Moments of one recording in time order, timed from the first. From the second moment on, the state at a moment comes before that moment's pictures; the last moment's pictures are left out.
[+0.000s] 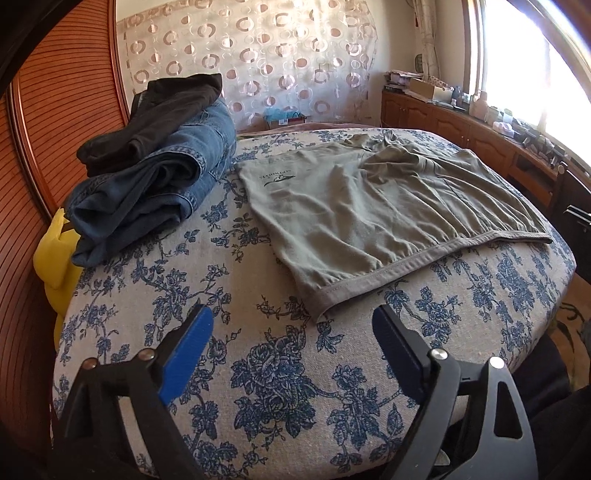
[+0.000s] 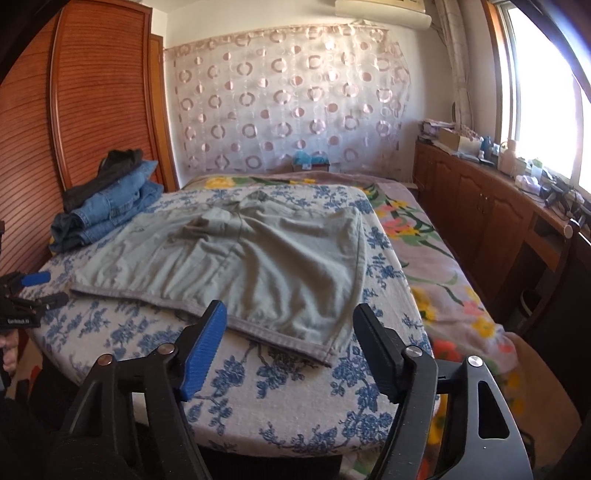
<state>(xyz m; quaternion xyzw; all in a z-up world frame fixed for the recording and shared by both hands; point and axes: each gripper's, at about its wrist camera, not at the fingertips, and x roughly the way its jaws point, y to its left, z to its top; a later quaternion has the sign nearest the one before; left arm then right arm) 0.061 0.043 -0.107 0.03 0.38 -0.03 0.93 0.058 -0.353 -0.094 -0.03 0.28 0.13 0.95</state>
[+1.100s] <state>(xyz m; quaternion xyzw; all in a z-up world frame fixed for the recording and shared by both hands) 0.090 0.046 -0.116 0.03 0.39 -0.03 0.92 0.094 -0.363 -0.139 -0.09 0.35 0.10 0.93</state>
